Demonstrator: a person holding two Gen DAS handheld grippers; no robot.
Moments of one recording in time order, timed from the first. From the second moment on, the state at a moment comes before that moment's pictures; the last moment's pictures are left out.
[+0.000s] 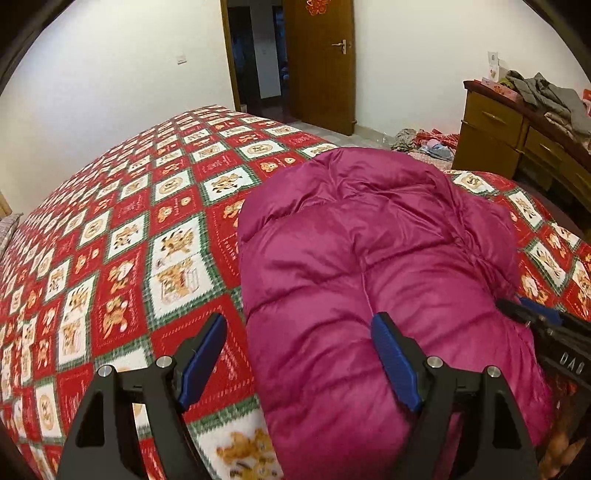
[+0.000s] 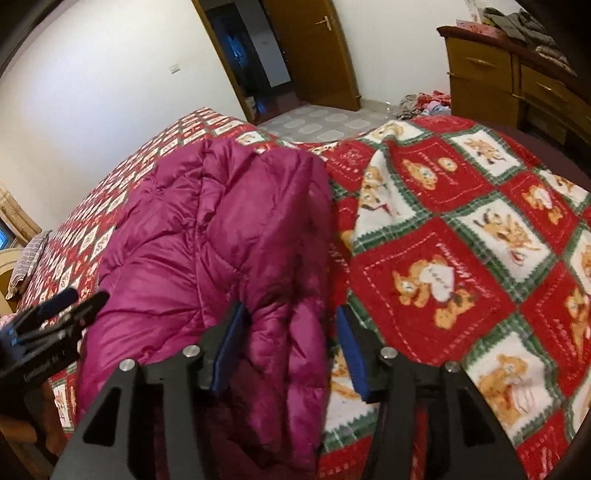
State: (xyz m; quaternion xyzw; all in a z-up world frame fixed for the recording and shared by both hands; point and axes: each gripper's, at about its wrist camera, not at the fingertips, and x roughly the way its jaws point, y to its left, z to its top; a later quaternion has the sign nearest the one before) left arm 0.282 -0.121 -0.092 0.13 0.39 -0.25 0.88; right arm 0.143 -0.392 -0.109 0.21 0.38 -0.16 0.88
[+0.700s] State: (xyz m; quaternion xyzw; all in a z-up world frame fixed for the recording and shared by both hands) left arm 0.211 -0.069 -0.102 0.08 0.41 -0.23 0.88; right arm 0.090 -0.330 -0.104 0.16 0.37 -0.17 0.90
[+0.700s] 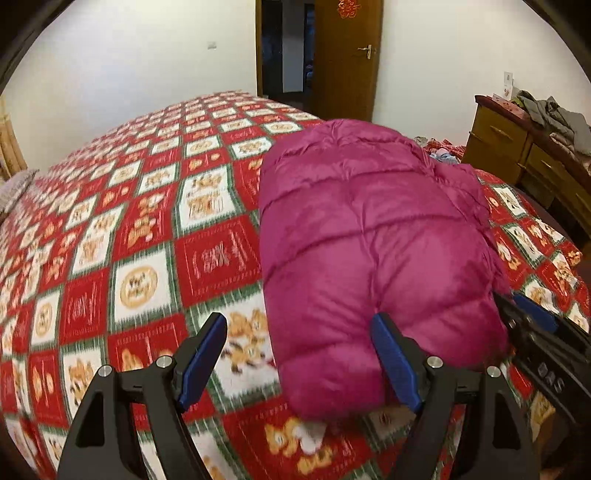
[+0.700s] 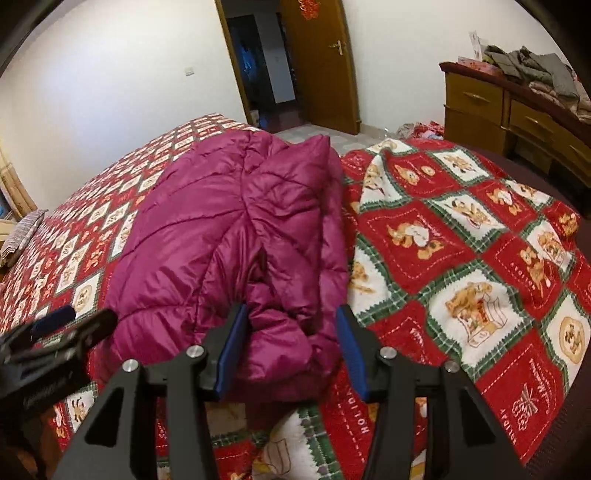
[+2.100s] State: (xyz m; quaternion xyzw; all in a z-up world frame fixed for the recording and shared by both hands) left arm 0.078 -0.008 -0.057 0.10 0.41 -0.22 0.88; right arm -0.029 -0.262 -0.053 0.18 0.41 -0.07 0.89
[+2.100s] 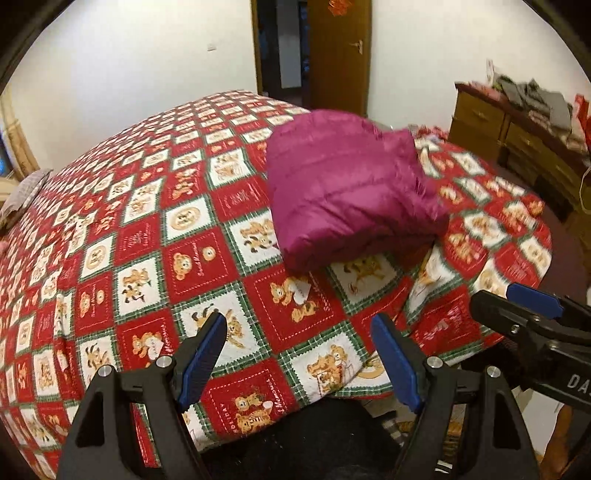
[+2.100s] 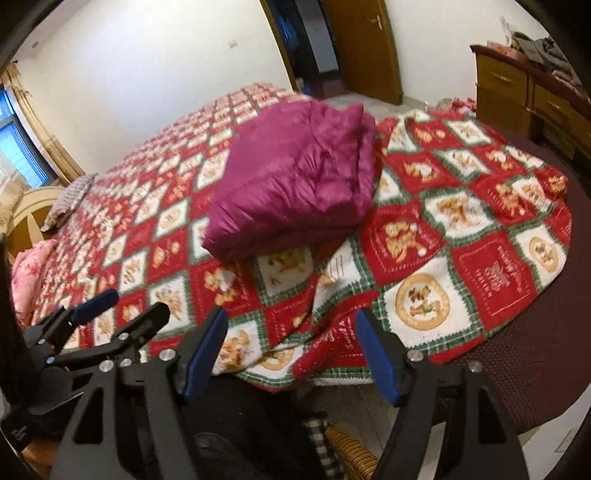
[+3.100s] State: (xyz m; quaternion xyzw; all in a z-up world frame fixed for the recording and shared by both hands) left arm 0.018 0.003 0.089 0.02 0.10 -0.20 0.97; right arm -0.108 -0.234 0.084 0.06 0.02 -0.18 0.98
